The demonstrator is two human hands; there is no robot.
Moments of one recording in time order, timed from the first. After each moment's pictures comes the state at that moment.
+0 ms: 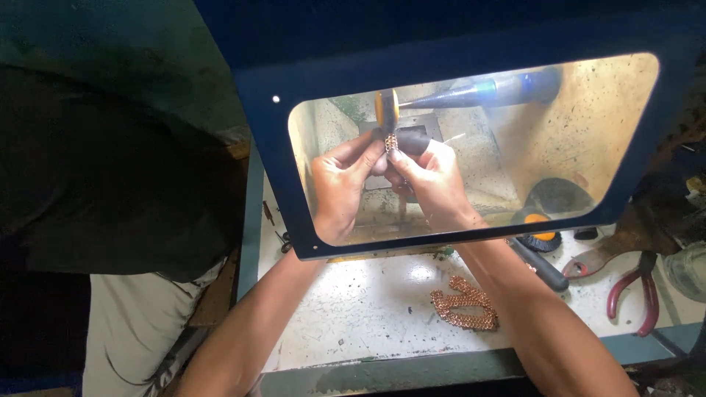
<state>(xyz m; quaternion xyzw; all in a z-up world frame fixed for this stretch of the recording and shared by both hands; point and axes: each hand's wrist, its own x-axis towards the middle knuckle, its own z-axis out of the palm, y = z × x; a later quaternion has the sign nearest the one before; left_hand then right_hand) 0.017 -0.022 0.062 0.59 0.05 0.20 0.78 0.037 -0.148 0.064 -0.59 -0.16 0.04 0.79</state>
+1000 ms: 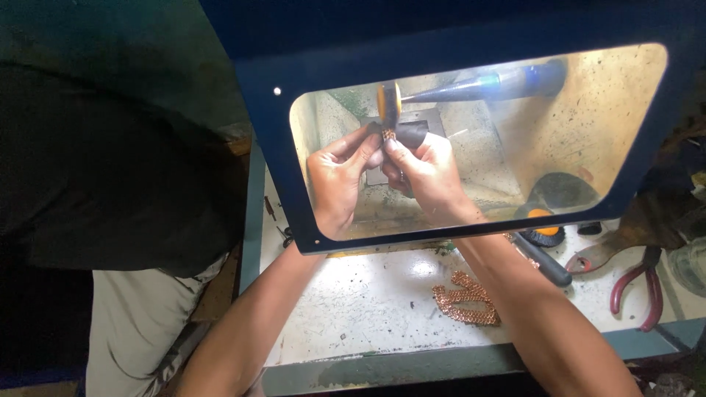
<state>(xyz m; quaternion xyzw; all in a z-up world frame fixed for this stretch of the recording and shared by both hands) 0.012 -0.018 0.065 0.58 0.06 0.21 0.79 0.037 -0.138 0.069 -0.57 -0.19 0.04 0.80</state>
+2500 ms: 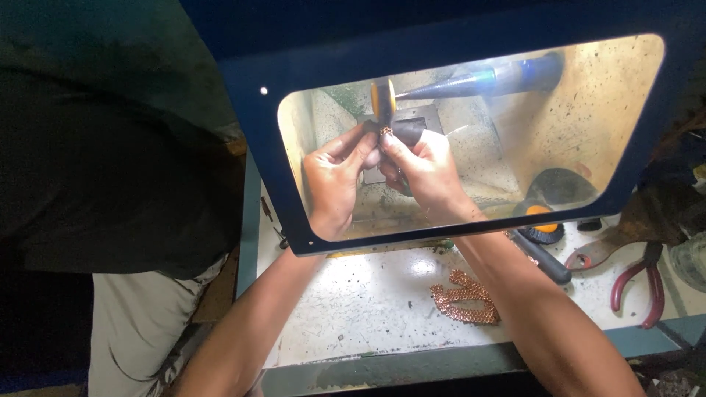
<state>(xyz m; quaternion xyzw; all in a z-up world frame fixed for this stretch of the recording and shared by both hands) 0.008 -0.024 0.071 0.59 0.06 0.22 0.77 0.042 -0.144 0.053 -0.55 -0.20 0.04 0.81</state>
